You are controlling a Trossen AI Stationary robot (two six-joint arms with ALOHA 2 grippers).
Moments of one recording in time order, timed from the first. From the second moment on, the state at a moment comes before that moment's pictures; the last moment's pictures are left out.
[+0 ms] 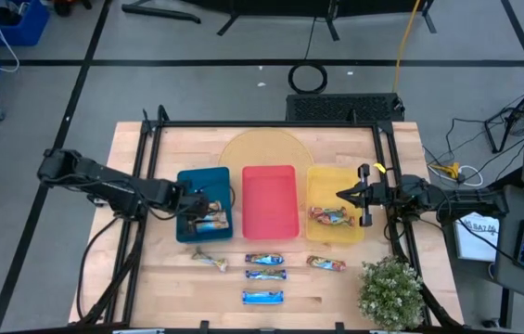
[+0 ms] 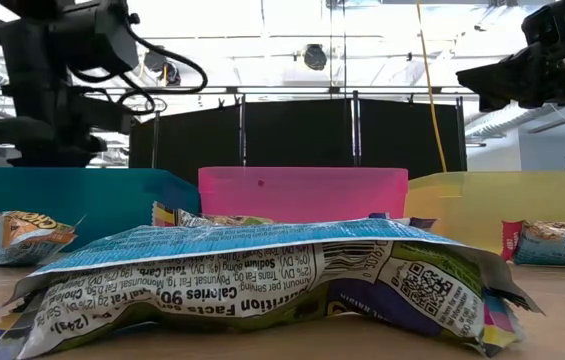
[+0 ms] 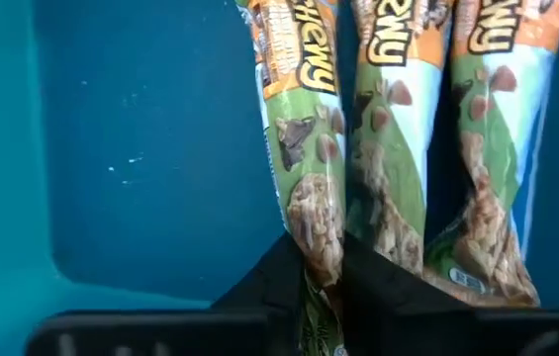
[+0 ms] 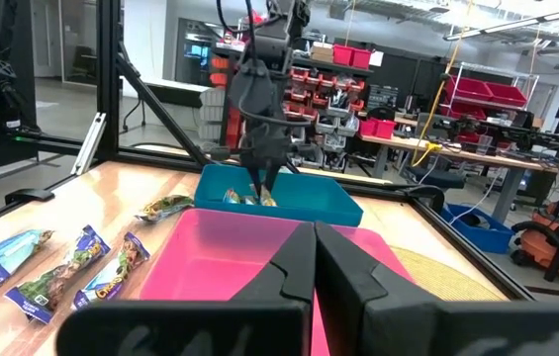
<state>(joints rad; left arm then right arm) -0.13 1.27 0.63 -0.75 -0.16 -0.27 -0.02 0.10 0.02 0.15 -0.01 -0.15</state>
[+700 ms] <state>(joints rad) -0.41 1.15 1.03 -0.86 -0.42 -0.10 -0.02 0.10 0.02 0.14 -0.01 -0.14</state>
